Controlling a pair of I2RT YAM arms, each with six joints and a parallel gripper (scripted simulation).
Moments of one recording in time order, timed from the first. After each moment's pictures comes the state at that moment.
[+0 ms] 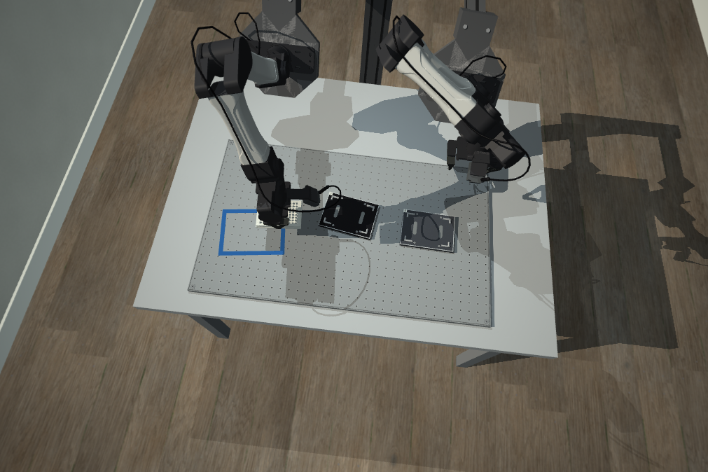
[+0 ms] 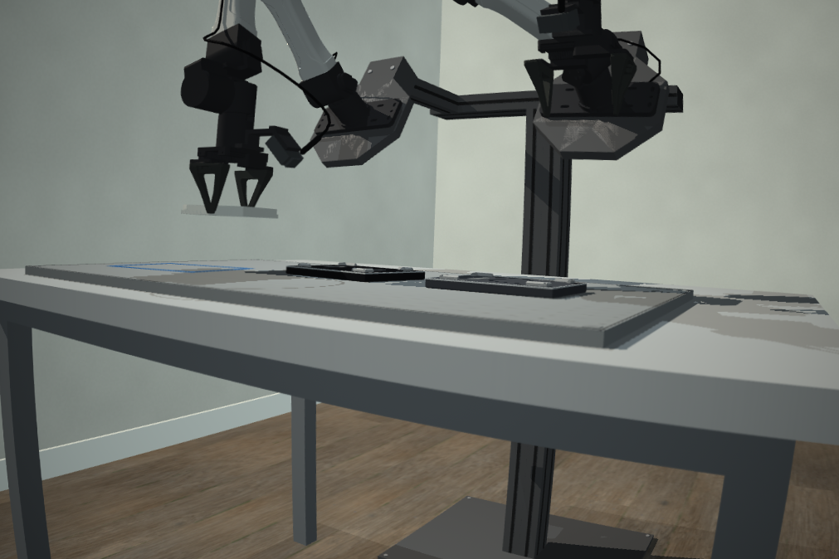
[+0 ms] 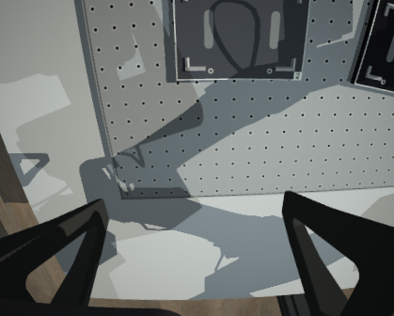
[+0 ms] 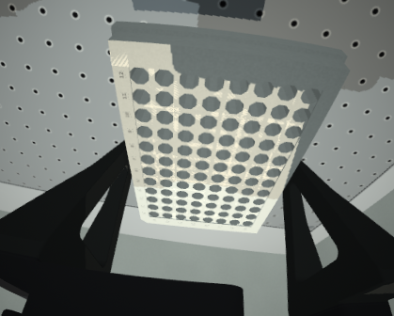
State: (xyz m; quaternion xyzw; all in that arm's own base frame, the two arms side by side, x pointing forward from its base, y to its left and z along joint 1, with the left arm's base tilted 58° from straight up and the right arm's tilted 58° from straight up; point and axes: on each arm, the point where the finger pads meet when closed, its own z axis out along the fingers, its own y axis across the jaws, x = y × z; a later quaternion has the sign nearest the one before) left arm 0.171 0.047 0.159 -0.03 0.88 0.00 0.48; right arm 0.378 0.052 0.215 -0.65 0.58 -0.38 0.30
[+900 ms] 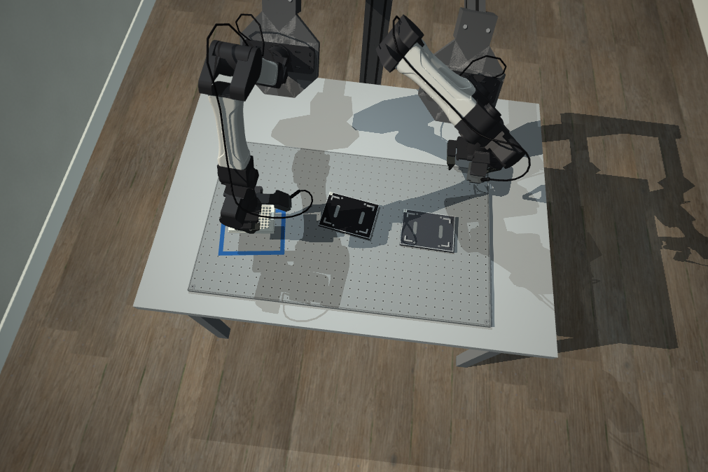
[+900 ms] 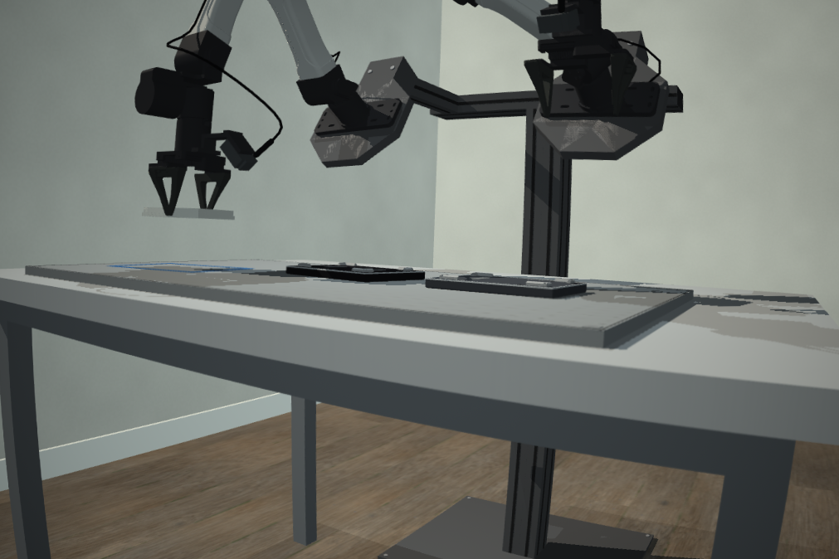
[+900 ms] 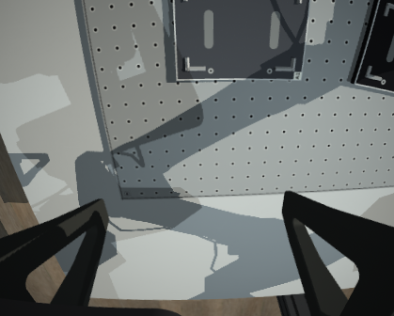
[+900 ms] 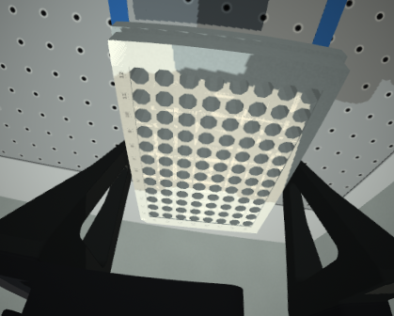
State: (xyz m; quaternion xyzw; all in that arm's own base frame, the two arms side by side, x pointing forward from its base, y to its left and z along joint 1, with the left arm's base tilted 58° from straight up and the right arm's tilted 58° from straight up) left arm 0.171 0.047 0.159 -0.03 0.88 0.00 0.48; right arm 0.393 -0.021 0.236 -0.66 0.58 -0.38 0.30
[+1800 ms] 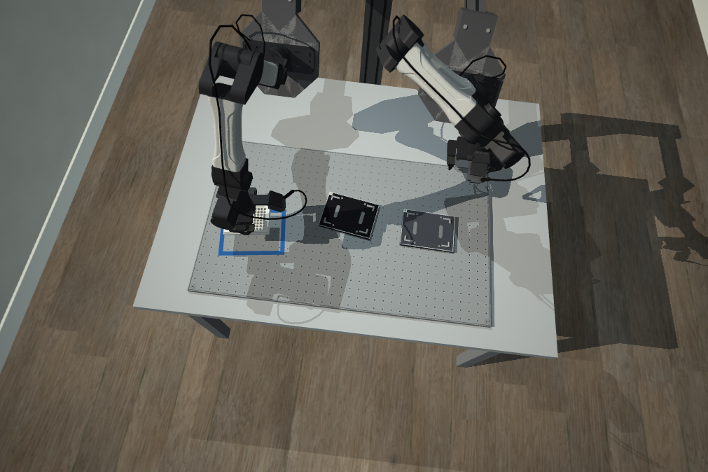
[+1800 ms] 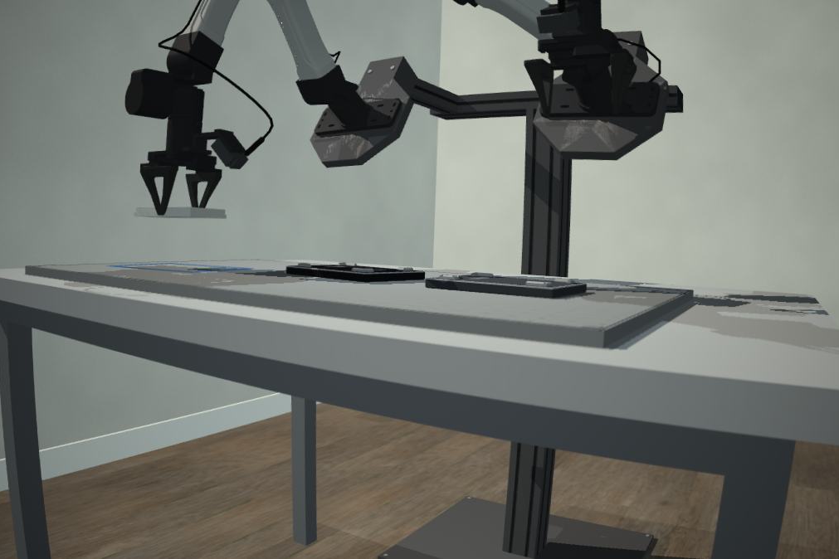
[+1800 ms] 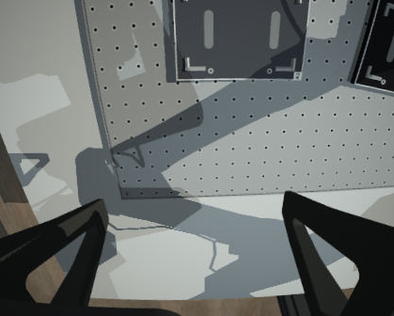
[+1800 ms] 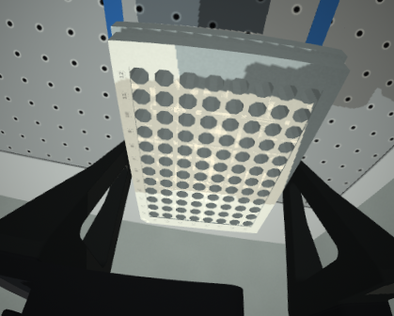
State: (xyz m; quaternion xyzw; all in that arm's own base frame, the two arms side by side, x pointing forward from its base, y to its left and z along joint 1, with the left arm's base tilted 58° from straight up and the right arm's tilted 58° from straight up) left arm 0.171 0.047 0.159 -0.03 0.88 0.00 0.48; right arm 0.396 -0.034 0.242 -0.66 0.57 -0.38 0.31
